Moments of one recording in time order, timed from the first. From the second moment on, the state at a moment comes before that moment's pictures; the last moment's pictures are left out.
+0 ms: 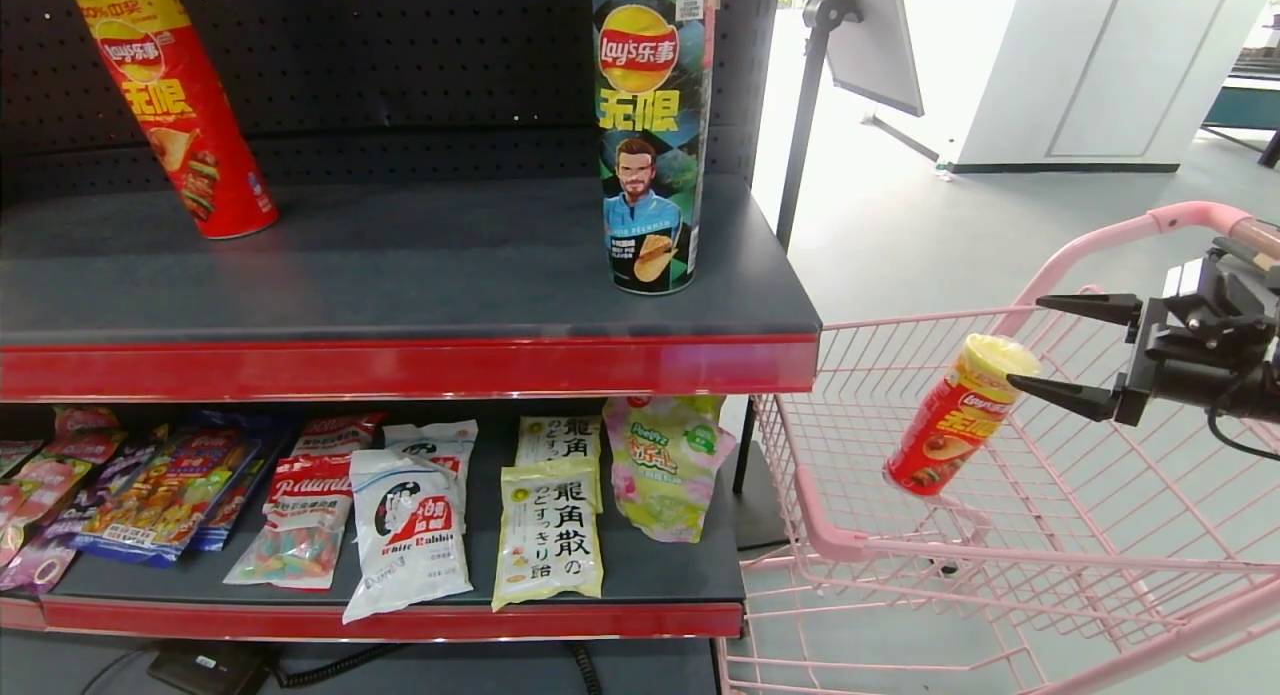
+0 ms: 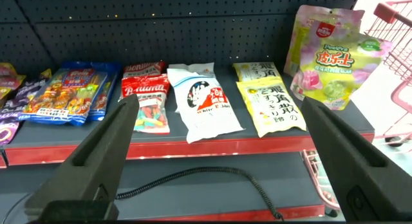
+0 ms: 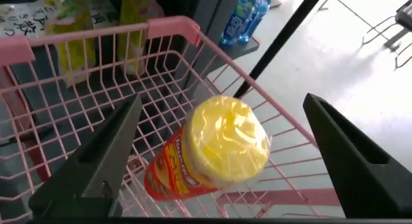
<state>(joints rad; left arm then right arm) 0.00 0.00 0.00 0.00 -0.04 0.00 -0.38 1.90 -0.99 -0.51 1.11 -0.85</state>
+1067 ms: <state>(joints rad) 0.00 0.00 0.00 0.00 -0.04 0.00 -0.32 2.17 -1.12 -0.51 1.11 -0.85</state>
